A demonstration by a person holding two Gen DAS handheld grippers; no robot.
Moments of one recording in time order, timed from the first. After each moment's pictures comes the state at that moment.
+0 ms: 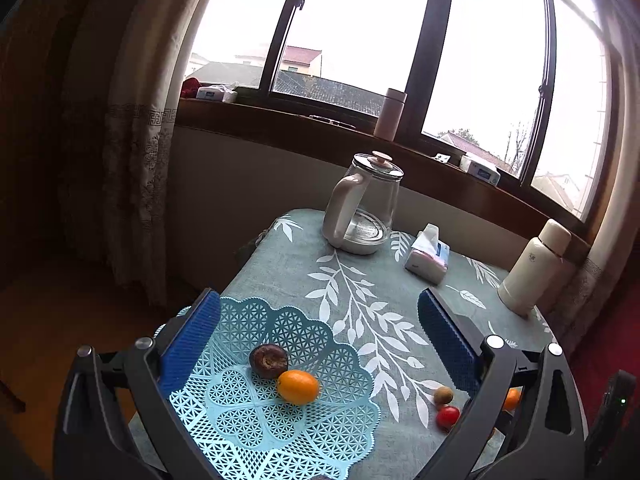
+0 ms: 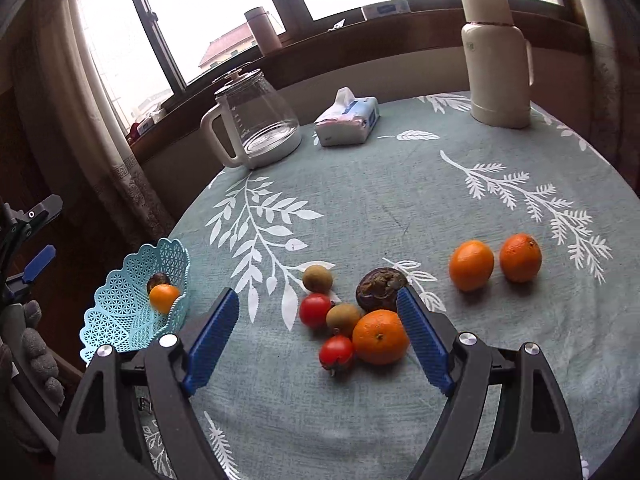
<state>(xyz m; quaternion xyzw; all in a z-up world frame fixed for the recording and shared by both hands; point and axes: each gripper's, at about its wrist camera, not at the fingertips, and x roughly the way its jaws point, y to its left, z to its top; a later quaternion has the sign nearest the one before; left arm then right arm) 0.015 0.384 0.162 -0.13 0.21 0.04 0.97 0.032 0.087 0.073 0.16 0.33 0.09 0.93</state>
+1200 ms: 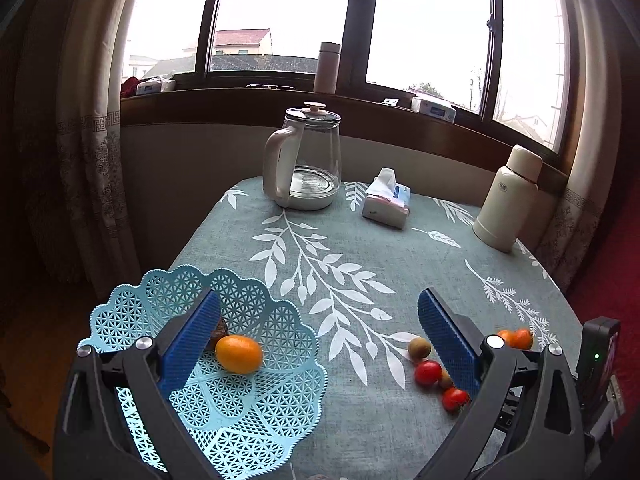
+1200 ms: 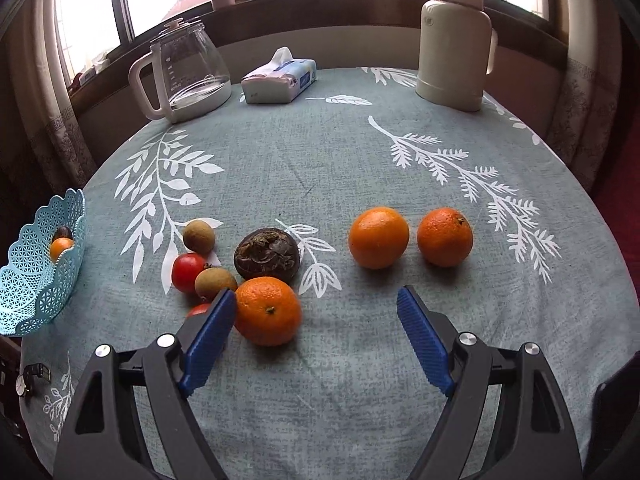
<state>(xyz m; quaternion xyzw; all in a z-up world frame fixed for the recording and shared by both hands) 0.028 0.315 0.136 -0.05 0.25 -0.02 0.97 0.046 0.062 0.034 0.06 0.39 -0.01 0.92</state>
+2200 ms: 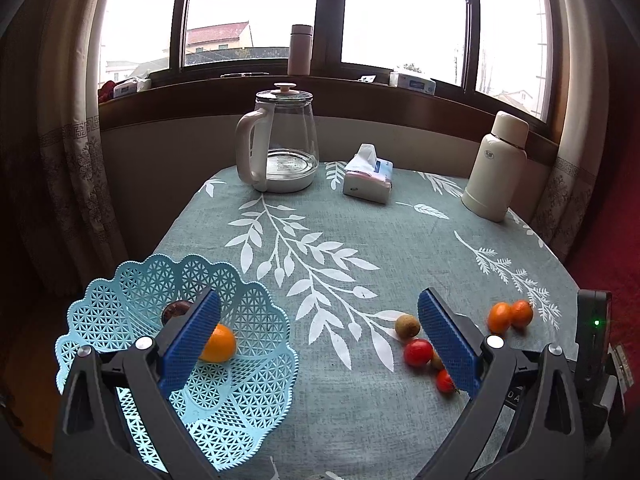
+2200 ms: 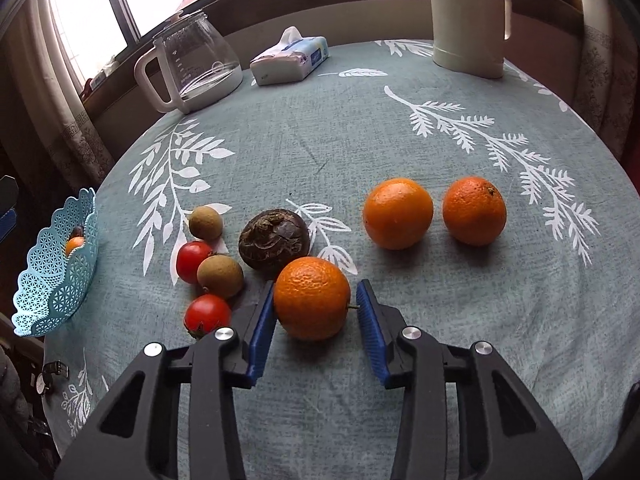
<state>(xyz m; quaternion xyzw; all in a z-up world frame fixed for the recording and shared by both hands) 0.034 0.285 0.117 -0.02 0.28 -0.05 0.96 0.058 0.057 0.015 0.11 0.42 0.04 0.90</state>
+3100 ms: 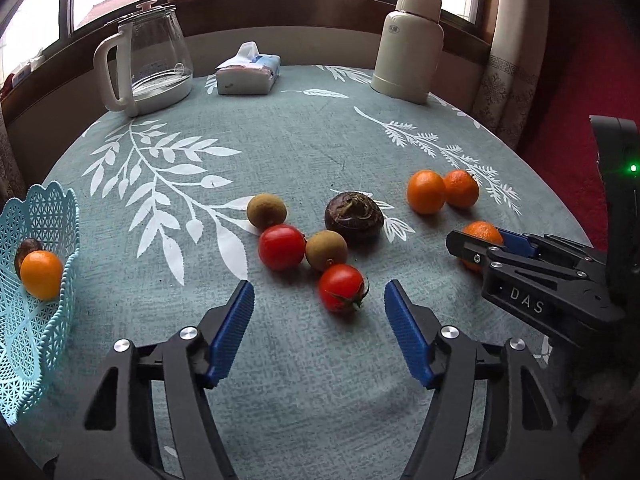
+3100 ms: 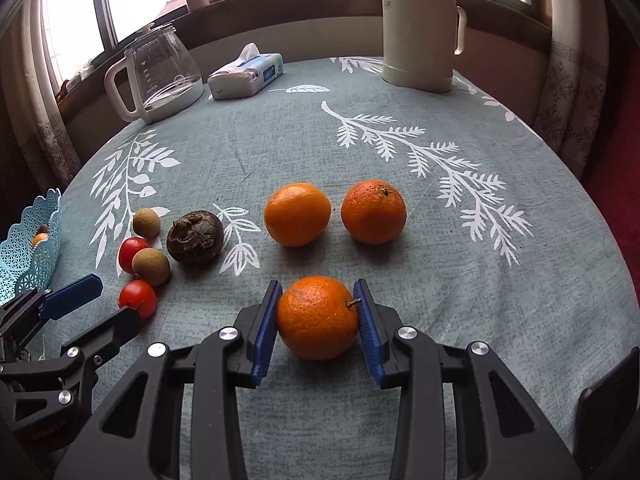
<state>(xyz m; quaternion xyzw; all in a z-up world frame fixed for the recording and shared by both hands) 0.039 0.180 0.023 0.05 0.40 -0.19 0.90 0.037 0.016 0.016 0.07 0.40 -0.02 0.91</state>
